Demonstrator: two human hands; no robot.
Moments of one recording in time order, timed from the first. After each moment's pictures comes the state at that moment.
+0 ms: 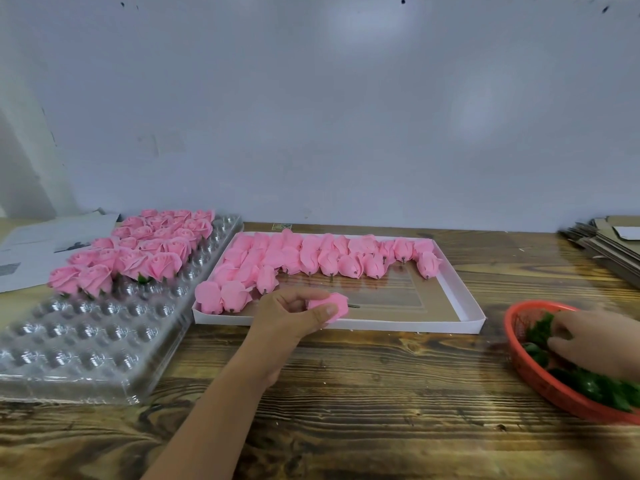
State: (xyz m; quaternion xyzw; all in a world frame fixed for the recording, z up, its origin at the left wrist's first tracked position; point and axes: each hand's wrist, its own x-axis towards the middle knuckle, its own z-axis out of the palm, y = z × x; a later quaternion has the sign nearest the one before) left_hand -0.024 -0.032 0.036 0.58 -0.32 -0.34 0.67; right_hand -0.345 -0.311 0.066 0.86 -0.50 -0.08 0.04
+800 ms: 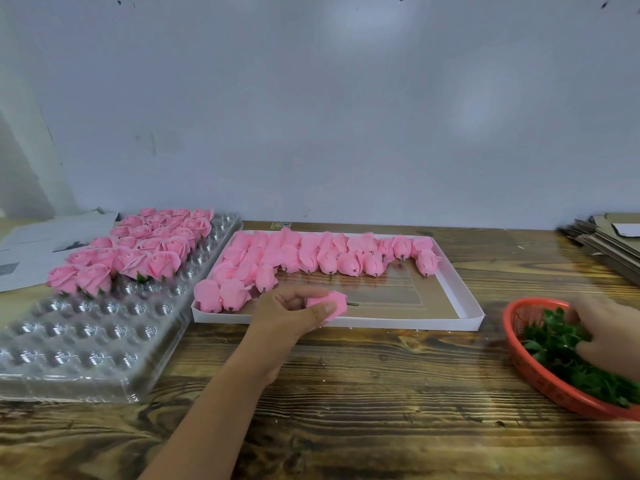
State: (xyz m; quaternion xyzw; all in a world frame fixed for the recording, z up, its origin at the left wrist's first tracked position) left_hand -0.022 -0.033 0.033 0.57 -0.33 -0.34 0.68; right_hand -0.374 -0.347 0.046 0.87 -0.50 -0.01 0.02
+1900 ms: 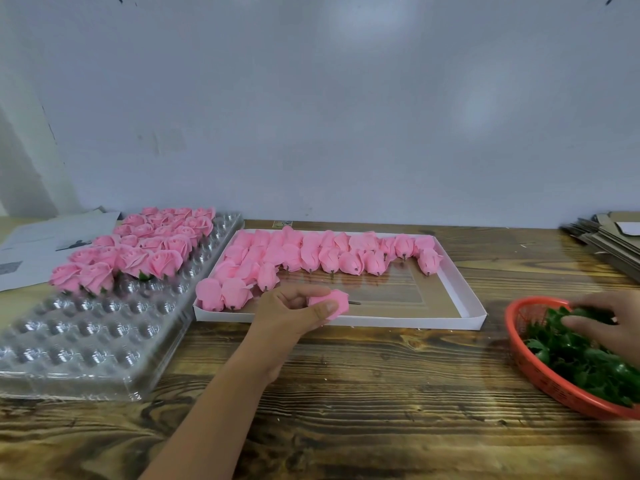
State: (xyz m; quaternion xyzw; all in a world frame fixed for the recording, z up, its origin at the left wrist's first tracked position) left_hand -0.023 -0.033 0.034 0.56 -0.33 -0.34 0.68; right_hand -0.412 -0.366 0.038 0.86 -0.47 0.19 -0.07
